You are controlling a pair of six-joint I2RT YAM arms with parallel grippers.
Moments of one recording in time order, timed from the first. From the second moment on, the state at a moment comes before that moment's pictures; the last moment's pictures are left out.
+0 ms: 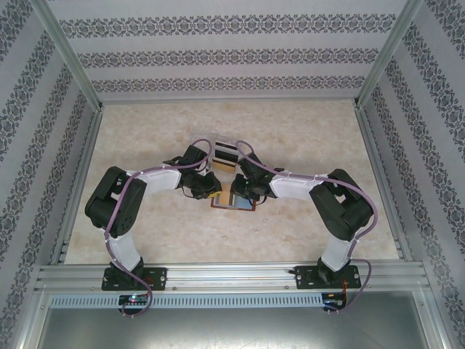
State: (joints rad) left arm -0.46 1.80 0.99 -0.30 0.49 -0.85; right arm 0.67 1.78 0.96 -0.18 -0.18 0.97
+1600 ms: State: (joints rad) left arm -0.46 1.77 1.07 -0.35 0.52 -0.77; right arm 0.62 1.71 0.82 -0.03 -0.23 0.96
